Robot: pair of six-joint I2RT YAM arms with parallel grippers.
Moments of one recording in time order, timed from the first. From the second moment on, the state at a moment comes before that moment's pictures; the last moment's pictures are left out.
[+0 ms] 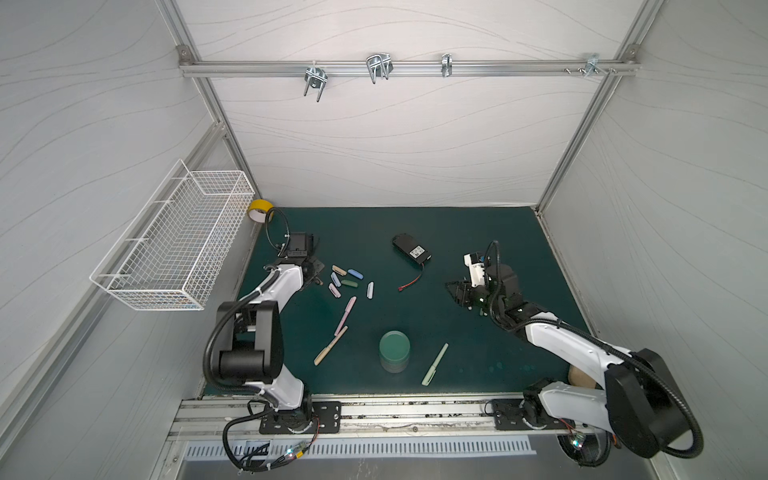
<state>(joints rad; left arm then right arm) 0.00 1.53 1.00 -0.39 -0.15 -0.81 0.48 1.21 0.56 0.12 -0.31 0.39</state>
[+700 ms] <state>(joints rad) -0.46 1.00 0.40 0.43 0.27 -0.59 0.55 1.24 0.52 0.44 -0.76 0.49</state>
